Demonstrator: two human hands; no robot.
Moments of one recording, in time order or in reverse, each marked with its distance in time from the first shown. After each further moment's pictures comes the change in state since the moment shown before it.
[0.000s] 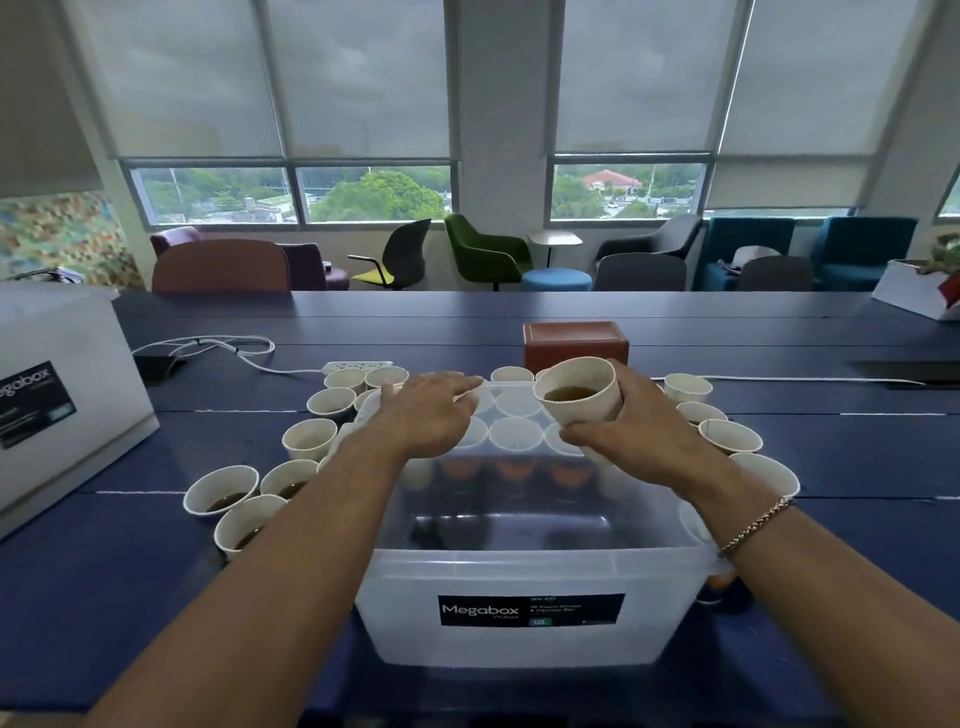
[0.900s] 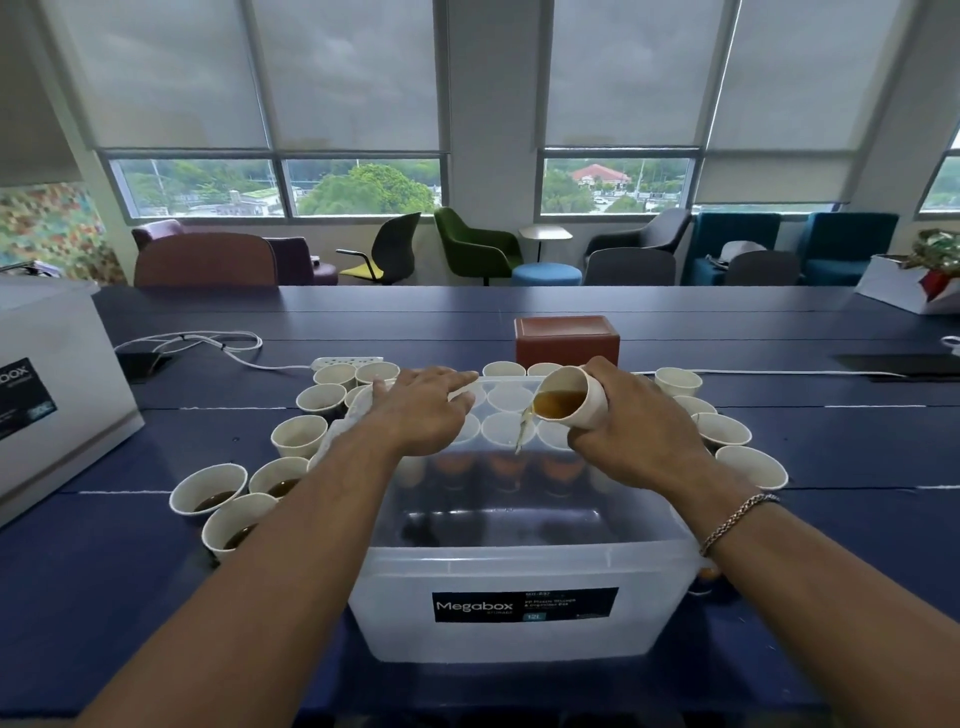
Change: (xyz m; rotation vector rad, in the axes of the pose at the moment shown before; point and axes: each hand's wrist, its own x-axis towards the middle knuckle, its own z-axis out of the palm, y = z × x) left_hand 0.000 0.002 0.004 0.066 -0.022 -0.015; right_hand 0.002 0.013 0.006 -0.496 0.081 -0.061
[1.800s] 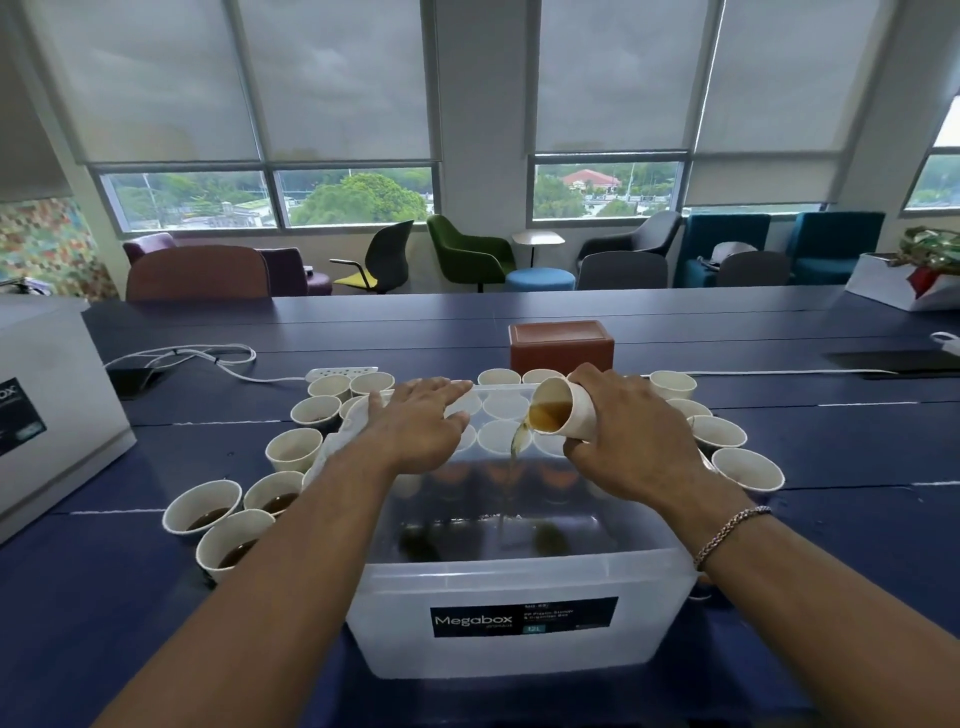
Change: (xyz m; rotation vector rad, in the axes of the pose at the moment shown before) left_hand -0.006 0.002 0.001 0.034 -0.020 0.012; right_hand -0.008 -0.010 -0.003 -0.145 0.055 -0.011
